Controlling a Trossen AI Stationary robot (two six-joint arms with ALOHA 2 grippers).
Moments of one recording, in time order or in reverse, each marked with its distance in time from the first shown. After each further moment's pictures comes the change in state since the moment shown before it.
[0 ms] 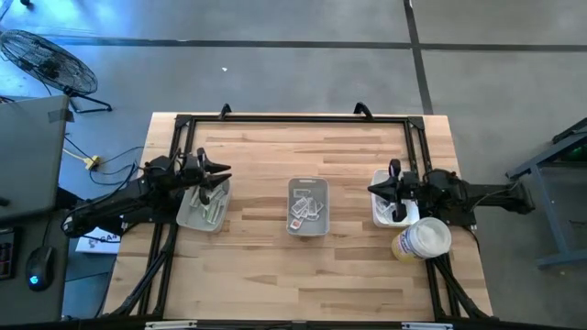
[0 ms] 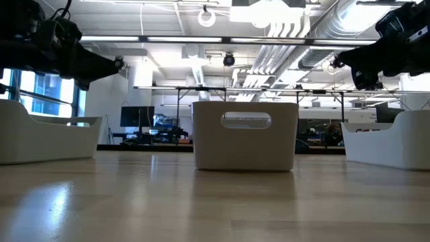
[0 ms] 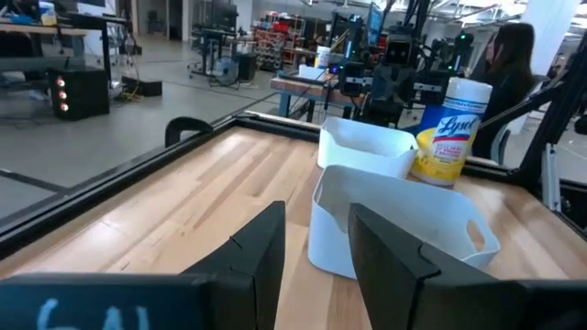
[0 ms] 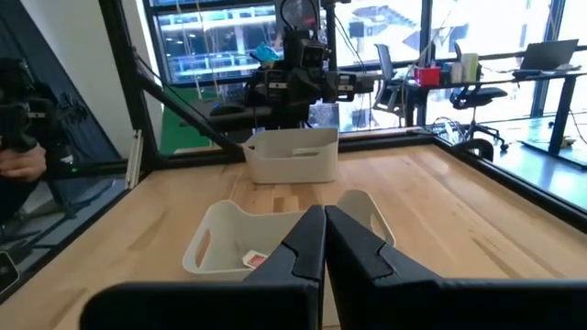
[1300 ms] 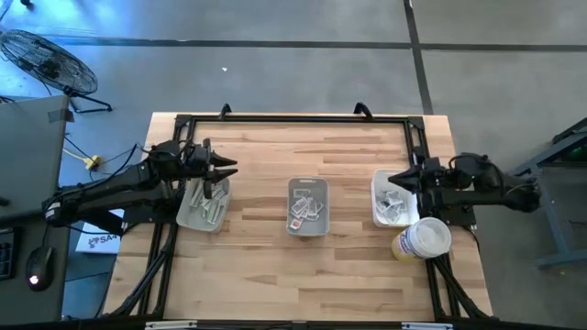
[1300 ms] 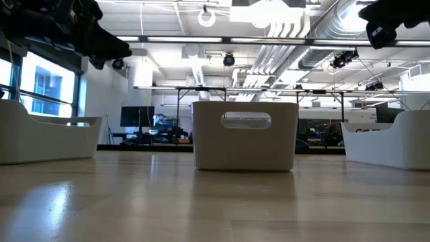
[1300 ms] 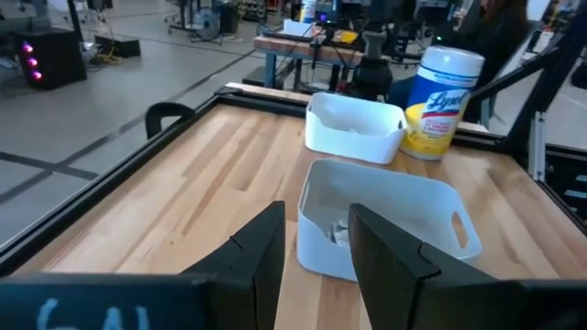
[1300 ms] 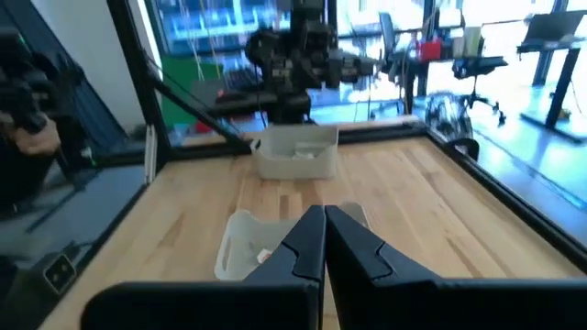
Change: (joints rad) left arm 0.001 0.401 0.290 -0.022 0.055 0.066; right arm 0.000 0.107 0.488 -0.517 -0.009 0.005
